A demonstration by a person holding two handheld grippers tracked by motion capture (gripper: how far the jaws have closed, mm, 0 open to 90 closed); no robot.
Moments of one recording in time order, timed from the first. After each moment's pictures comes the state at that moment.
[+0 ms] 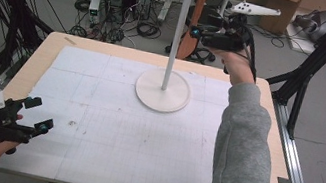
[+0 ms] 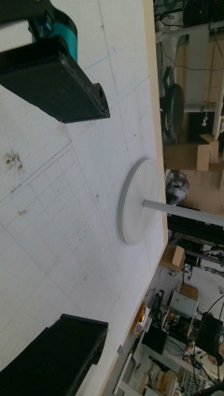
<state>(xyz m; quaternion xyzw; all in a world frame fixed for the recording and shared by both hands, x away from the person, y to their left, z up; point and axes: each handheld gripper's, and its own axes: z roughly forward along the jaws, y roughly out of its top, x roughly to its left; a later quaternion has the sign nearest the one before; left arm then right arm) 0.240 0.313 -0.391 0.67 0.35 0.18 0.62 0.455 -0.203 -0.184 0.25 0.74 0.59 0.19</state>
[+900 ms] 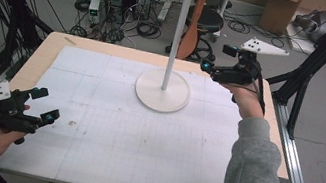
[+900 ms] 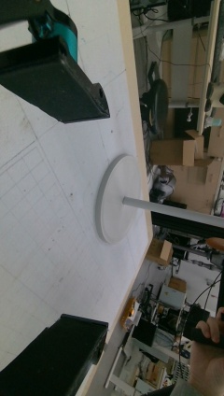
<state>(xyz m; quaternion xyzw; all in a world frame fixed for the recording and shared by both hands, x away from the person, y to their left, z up) 0.259 0.305 -0.380 0.66 0.34 0.18 0.64 0.413 -0.244 -0.238 0.28 0.73 0.58 0.21</state>
